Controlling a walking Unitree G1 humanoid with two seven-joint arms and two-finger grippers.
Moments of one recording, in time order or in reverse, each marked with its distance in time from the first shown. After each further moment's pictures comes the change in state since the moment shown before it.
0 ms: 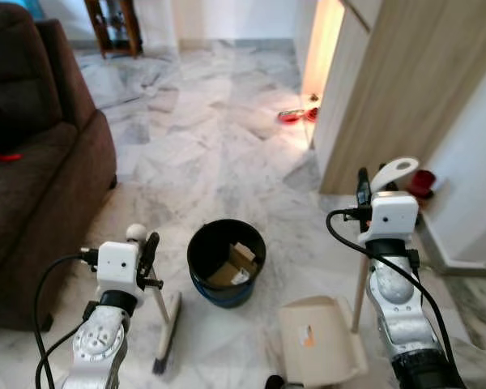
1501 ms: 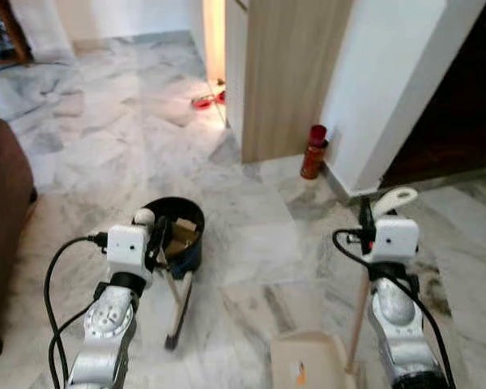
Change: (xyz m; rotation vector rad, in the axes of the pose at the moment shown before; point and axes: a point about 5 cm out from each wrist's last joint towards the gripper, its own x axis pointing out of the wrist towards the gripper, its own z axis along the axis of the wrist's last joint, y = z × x) left arm 0.023 -0.005 0.004 -0.013 -0.040 -0.020; right arm -0.030 -0.010 -0.032 0.061 0.164 -0.059
